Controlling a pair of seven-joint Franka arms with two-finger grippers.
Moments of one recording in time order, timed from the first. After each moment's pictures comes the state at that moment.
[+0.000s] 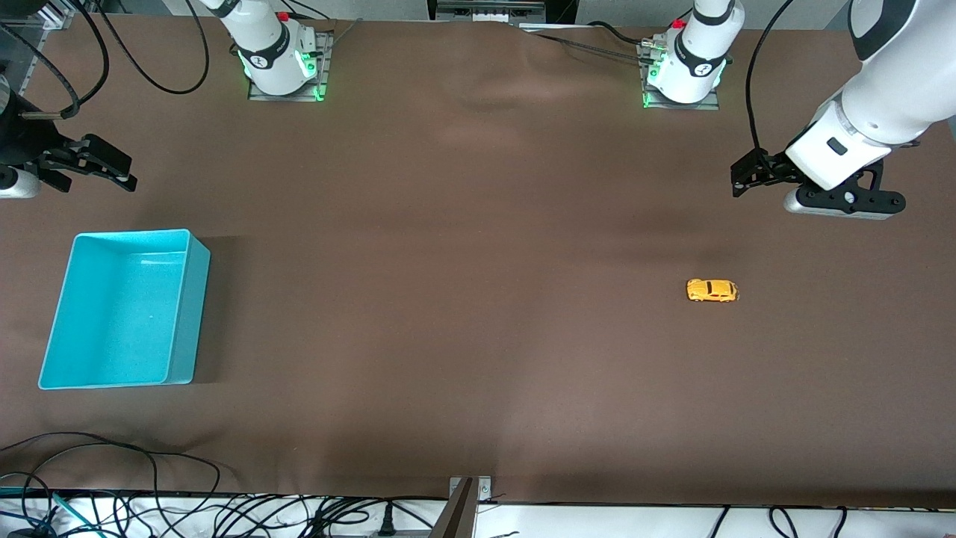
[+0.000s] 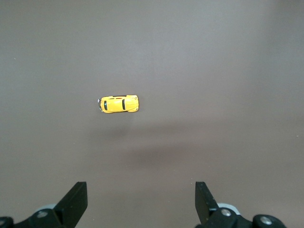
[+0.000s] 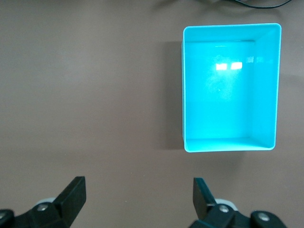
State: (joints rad) left arm -0.04 -0.02 -0.10 -1.76 -0.01 1.67 -0.08; right arm -0.02 -0.01 0.02 -1.64 0.01 1.65 -0.01
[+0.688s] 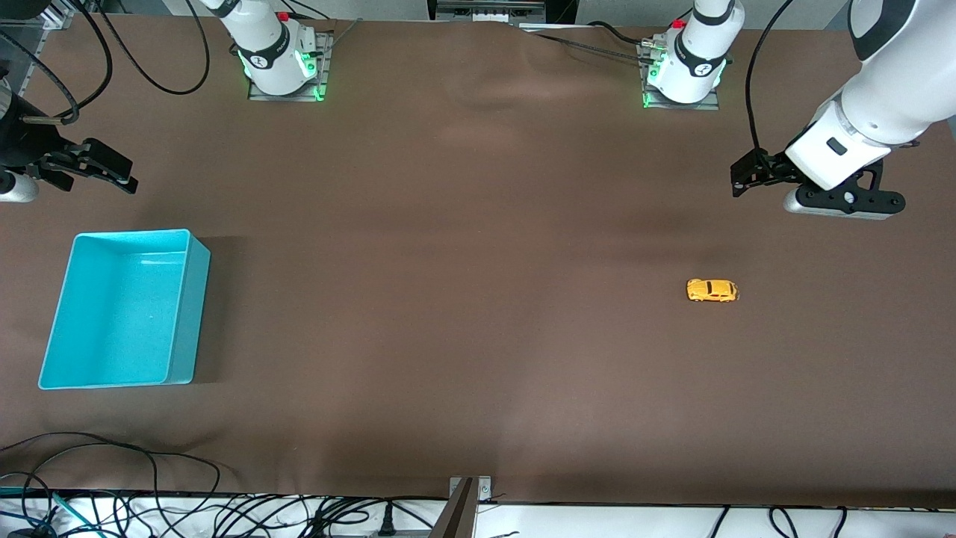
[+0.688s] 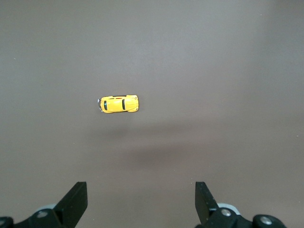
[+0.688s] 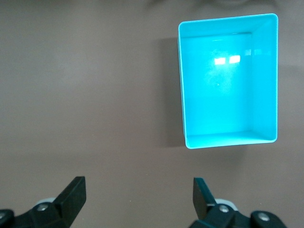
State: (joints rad) left arm -0.04 -0.02 -0.10 -1.76 -0.01 1.67 -0.08; right arm -0.02 -0.01 0.02 -1.64 0.01 1.64 0.04
